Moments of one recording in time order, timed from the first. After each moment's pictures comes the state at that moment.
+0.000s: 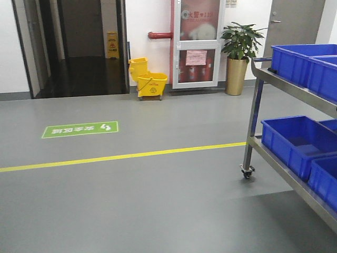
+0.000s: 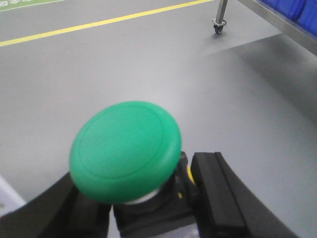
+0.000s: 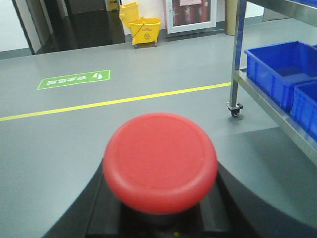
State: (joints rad) left arm -0.38 0.68 -0.42 0.30 0.38 -0.40; right arm 0.13 0.52 -0.37 -0.37 0.19 0.49
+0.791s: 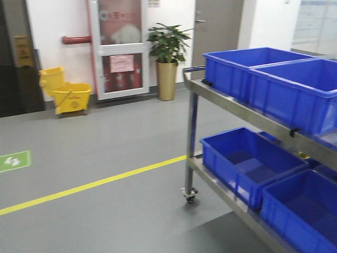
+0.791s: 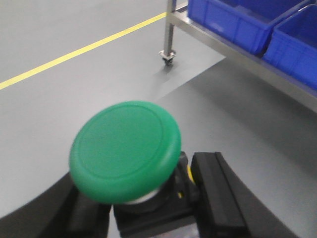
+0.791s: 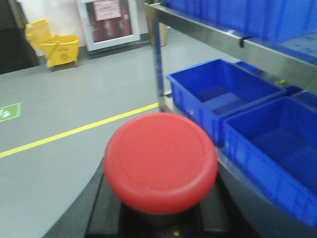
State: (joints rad) left arm -0.38 0.68 -0.42 0.30 0.38 -0.40; right arm 0.13 0.52 -0.37 -0.37 0.19 0.49
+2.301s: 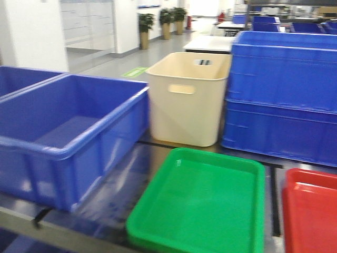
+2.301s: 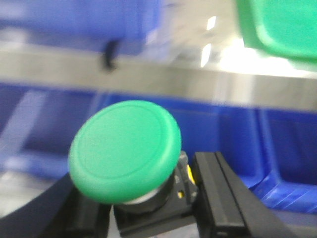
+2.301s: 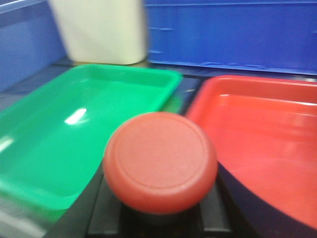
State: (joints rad) left arm -0.38 0.68 -0.42 0.30 0.38 -0.40; right arm 0.13 0.52 -0.37 -0.37 0.19 0.49
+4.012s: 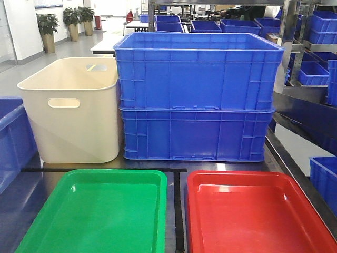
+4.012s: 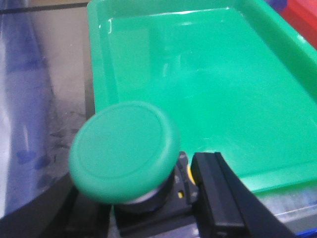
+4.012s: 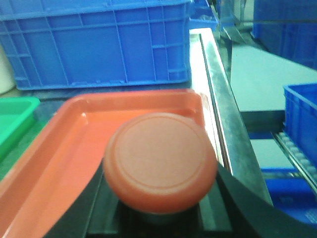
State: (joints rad) left arm -0.38 0.68 -0.42 0.29 0.36 -0.40; right arm 0.13 0.52 -0.37 -0.37 0.15 0.49
